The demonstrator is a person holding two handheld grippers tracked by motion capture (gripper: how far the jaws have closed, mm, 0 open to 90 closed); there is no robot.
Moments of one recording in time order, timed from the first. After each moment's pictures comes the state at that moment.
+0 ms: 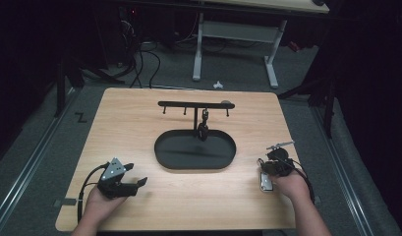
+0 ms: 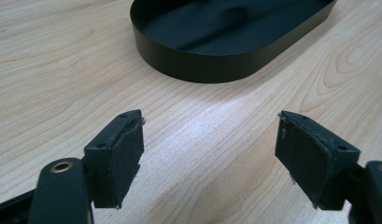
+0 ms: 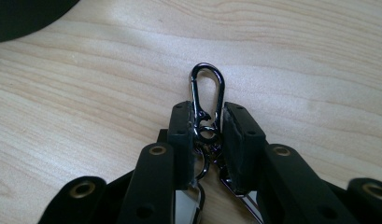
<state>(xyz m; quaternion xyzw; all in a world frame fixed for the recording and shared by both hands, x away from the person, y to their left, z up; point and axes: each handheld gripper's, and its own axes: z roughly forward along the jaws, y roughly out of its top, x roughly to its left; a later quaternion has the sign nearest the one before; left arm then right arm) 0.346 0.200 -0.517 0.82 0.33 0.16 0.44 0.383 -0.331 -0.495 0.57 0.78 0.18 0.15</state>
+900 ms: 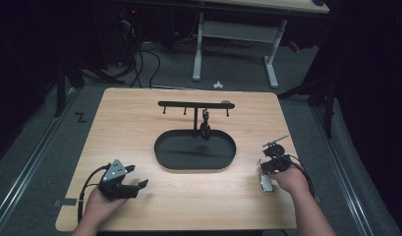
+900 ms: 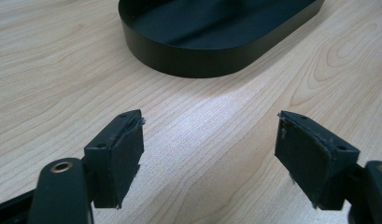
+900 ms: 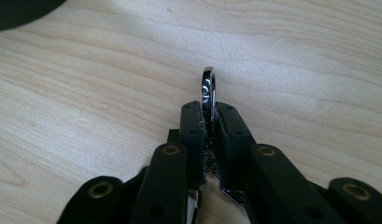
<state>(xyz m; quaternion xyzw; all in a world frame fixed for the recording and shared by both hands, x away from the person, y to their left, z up) 0.343 0.198 -0.517 0.82 0.33 0.15 0.44 0.396 -0.323 -0.488 0.57 0.80 0.13 0.11</state>
